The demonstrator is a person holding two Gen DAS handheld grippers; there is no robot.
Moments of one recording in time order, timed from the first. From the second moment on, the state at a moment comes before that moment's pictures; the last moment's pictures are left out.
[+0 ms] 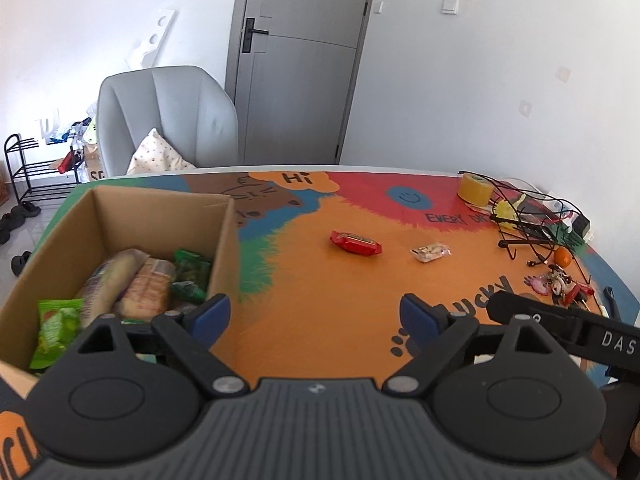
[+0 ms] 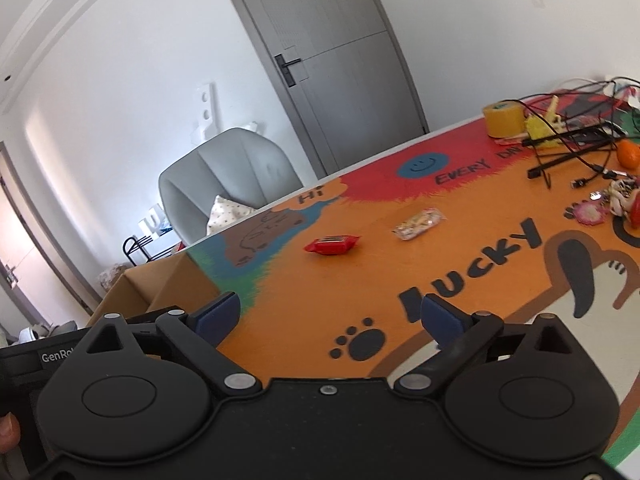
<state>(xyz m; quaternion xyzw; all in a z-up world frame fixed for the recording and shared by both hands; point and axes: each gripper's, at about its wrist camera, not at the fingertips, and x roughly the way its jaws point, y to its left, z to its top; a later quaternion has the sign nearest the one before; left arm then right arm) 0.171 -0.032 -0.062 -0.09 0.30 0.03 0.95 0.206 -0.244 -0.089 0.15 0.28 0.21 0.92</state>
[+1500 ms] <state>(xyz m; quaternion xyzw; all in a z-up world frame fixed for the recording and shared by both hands) 0.362 -0.061 -0.126 -0.15 0.38 0.01 0.91 0.386 -0.255 -0.150 0.18 0.37 0.21 0.88</state>
